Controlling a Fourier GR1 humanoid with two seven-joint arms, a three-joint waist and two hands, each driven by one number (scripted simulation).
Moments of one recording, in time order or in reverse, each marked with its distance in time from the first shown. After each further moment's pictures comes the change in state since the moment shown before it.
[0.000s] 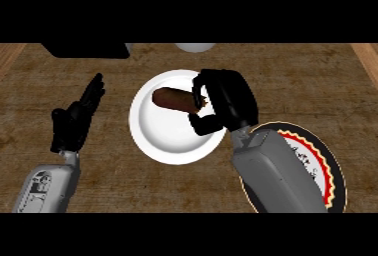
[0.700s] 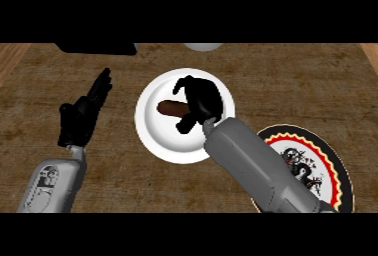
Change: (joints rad) left arm -0.041 -0.021 -0.015 0.005 -0.014 -0.005 0.008; right arm -0.223 0.015 0.214 0.571 -0.236 -0.288 0.070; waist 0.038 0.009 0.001
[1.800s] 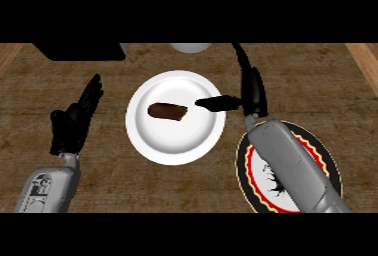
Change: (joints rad) left arm 0.057 0.002 0.028 -0.029 -0.009 0.018 0.004; right arm 0.172 -0.135 -0.213 -0.174 -0.476 -0.291 -0.331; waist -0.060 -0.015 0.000
